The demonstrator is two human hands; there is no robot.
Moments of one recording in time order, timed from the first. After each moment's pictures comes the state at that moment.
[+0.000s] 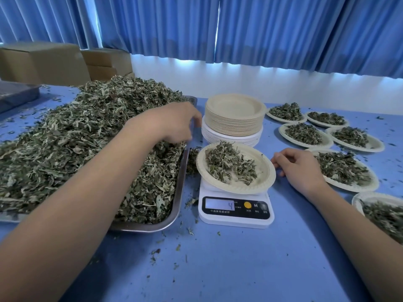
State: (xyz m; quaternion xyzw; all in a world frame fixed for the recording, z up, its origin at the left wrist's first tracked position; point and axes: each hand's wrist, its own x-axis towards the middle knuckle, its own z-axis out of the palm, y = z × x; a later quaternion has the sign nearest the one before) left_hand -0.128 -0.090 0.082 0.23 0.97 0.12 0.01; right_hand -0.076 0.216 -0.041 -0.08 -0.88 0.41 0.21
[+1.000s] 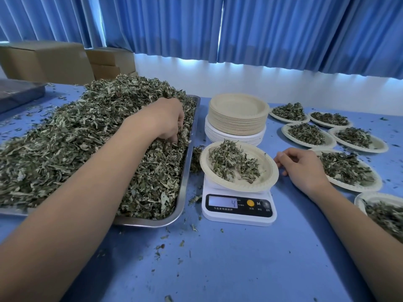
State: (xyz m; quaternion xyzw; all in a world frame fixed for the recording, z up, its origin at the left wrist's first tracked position) left_hand -0.139 -0.106 0.075 0.12 0.99 0.09 -0.02; right_hand -0.074 0.213 -0.038 -0.08 -0.89 0.40 0.21
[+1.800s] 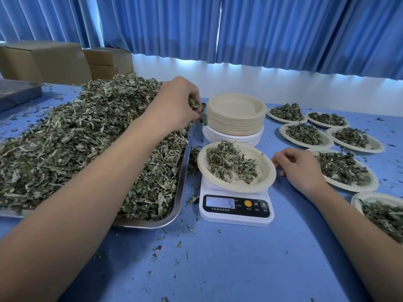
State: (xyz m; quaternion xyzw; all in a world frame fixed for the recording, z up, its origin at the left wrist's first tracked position) left_hand -0.127 -0.086 0.086 0.18 0.93 0.27 -0.20; right_hand -0.074 0.213 -0.038 -0.08 -0.89 0.40 0.21
